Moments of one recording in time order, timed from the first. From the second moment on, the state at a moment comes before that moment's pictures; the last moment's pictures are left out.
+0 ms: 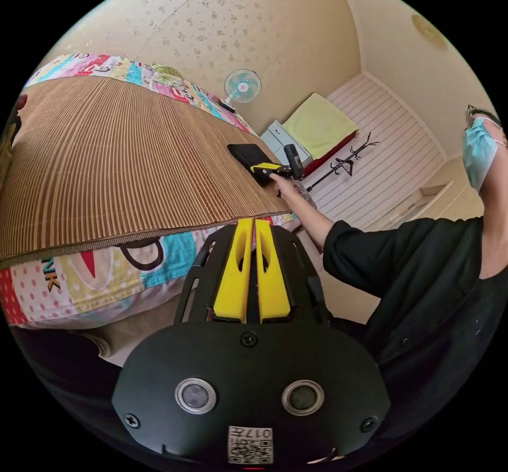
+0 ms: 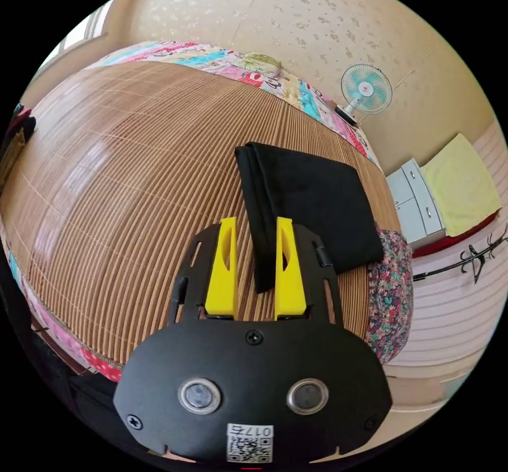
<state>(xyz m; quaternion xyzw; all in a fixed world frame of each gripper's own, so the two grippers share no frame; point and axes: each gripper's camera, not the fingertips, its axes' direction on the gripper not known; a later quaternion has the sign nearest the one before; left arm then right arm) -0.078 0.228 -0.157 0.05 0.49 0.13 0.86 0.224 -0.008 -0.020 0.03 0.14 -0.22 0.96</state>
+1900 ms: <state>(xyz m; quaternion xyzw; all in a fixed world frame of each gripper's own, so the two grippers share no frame) -0.118 0.245 -0.118 0.08 0.47 0.03 0.88 0.295 0.100 -0.051 -0.02 0.26 -0.27 0.93</state>
